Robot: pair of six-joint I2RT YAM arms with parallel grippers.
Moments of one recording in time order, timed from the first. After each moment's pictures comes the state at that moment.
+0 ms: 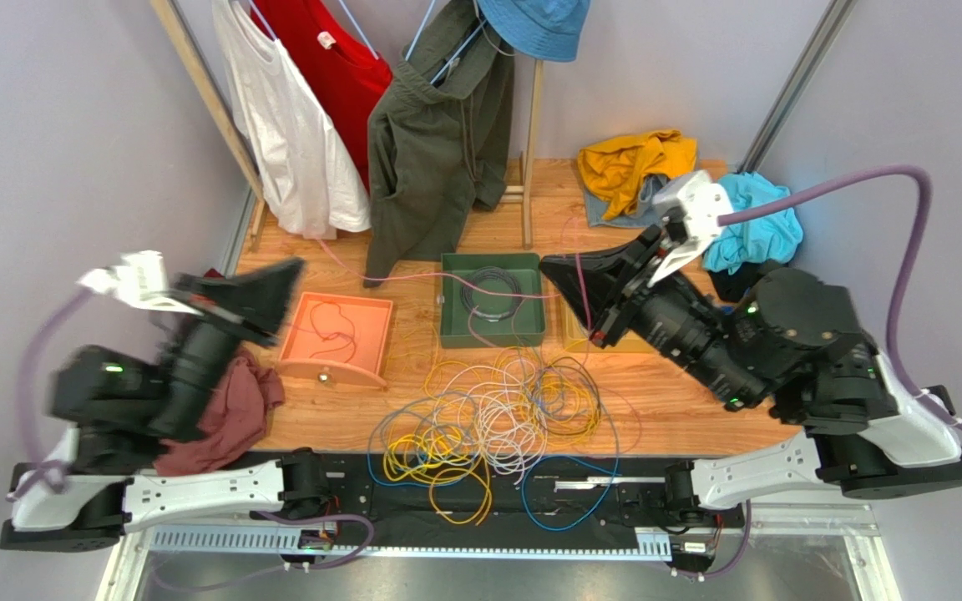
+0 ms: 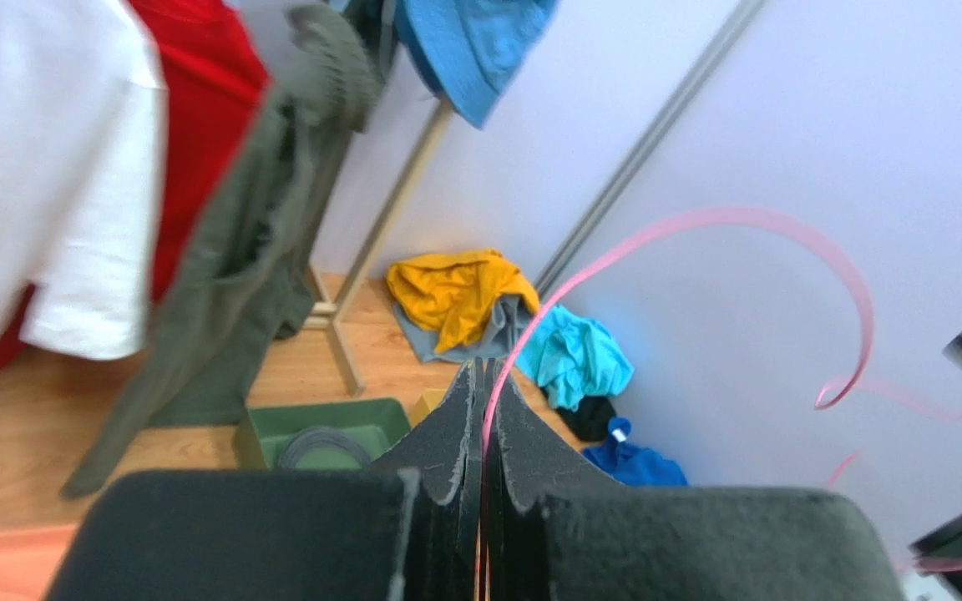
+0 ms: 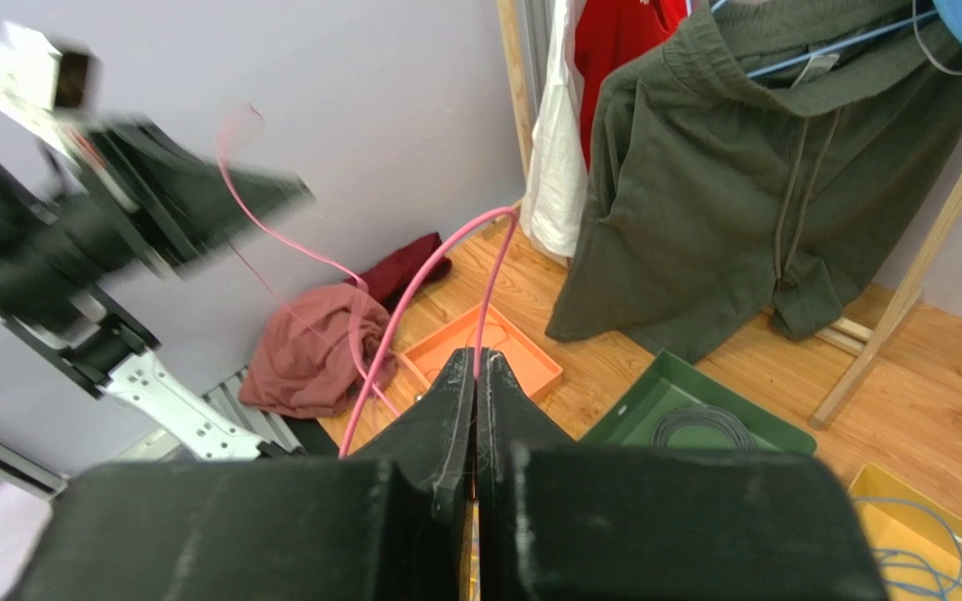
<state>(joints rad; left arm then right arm) -1.32 0.46 1.06 -0.22 -0.84 -0.22 1.53 1.11 1.85 -0.65 0.70 0.14</state>
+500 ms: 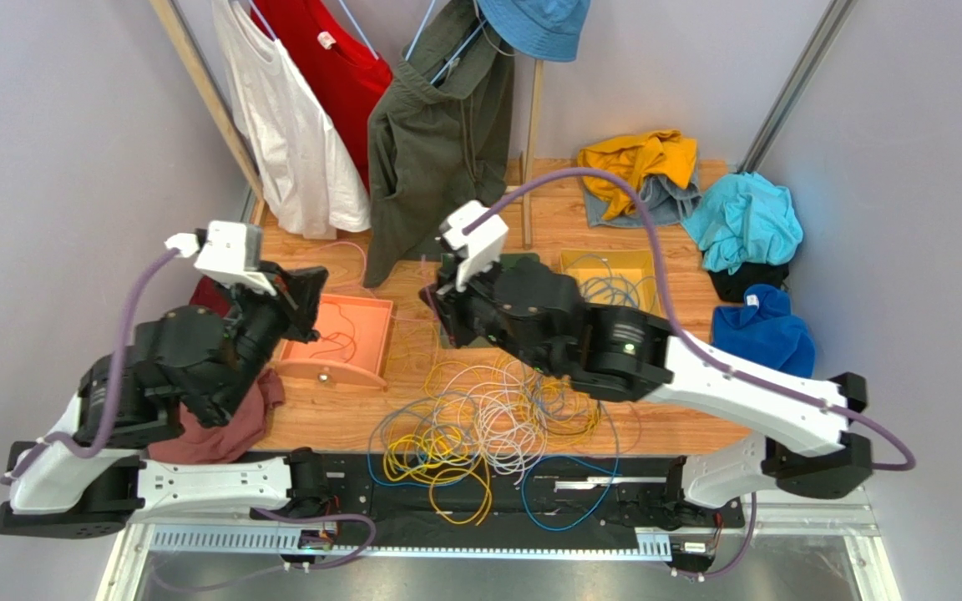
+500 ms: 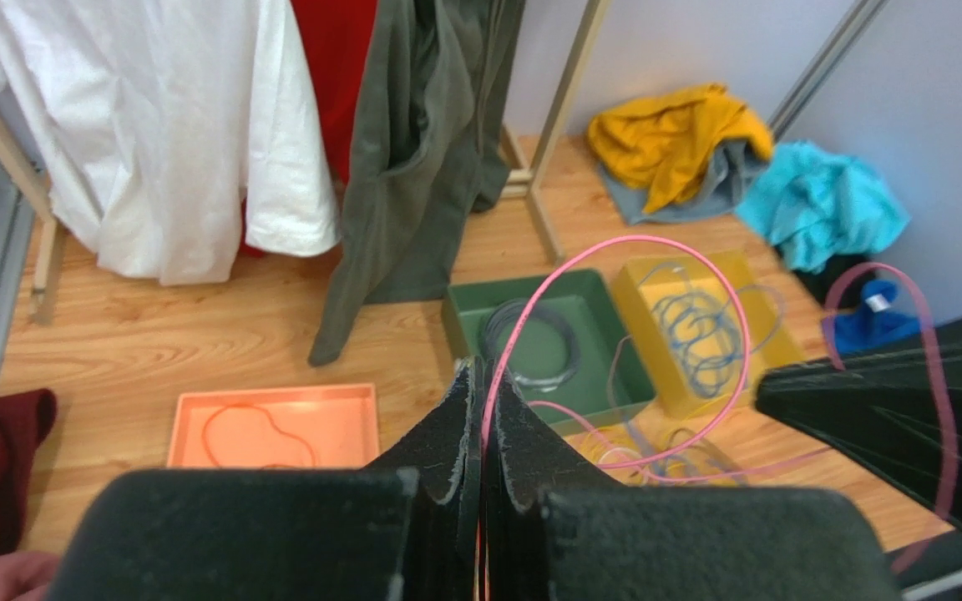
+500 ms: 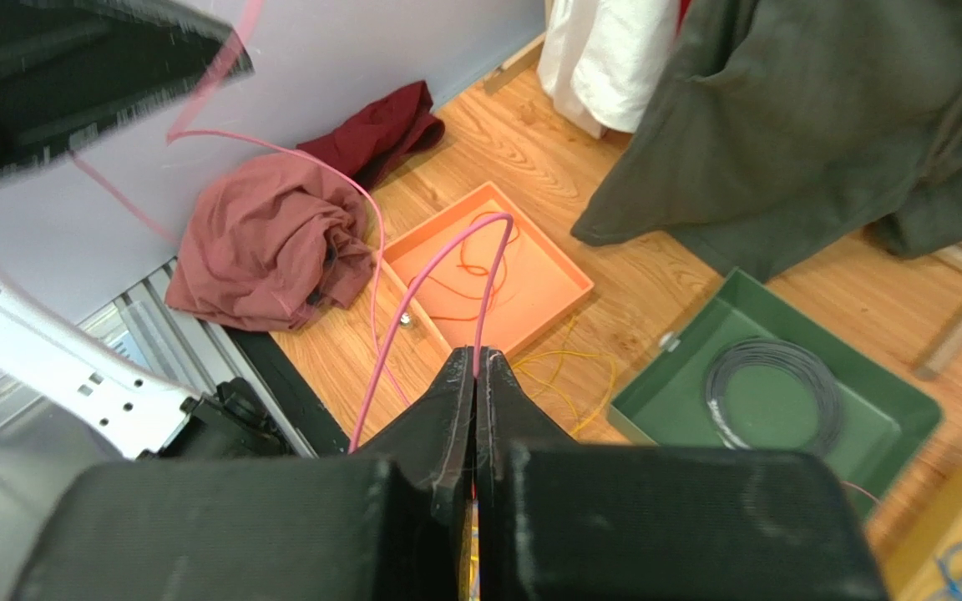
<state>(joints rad) -1.31 0.73 1.46 -0.85 -1.00 -0.33 1.33 1.36 1.63 -0.47 0.46 0.23</state>
